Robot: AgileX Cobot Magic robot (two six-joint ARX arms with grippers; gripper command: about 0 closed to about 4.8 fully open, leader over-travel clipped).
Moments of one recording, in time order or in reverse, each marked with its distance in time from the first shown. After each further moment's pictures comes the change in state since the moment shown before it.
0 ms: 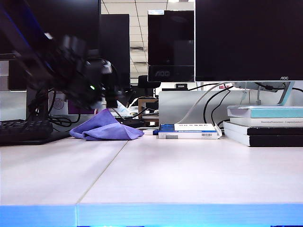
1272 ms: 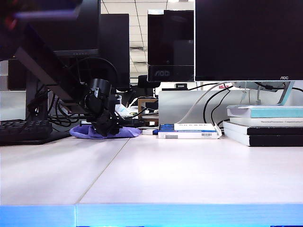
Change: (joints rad) left arm 0.011 0.552 0.774 -0.303 -0.163 -0.022; right arm 0.004 0.000 0.000 -0.024 0.000 0.007
